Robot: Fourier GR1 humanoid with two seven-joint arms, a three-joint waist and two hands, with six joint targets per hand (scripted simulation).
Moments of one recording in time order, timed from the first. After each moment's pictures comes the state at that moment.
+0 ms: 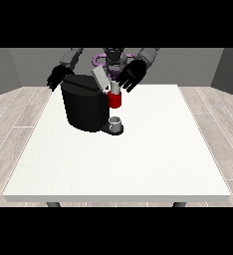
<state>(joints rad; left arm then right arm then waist) -1.17 0.43 0.12 -0.64 -0.64 -0.15 -0.11 -0.34 -0.04 -0.05 -1.38 -0.02 -0.16 -0.03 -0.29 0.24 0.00</state>
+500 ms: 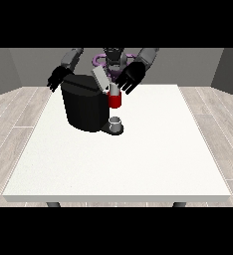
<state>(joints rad) -1.17 0.43 0.12 -0.63 -0.65 -0.15 -0.11 -0.31 -0.03 -0.05 -1.38 -0.03 -0.15 -0.07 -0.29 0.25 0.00</state>
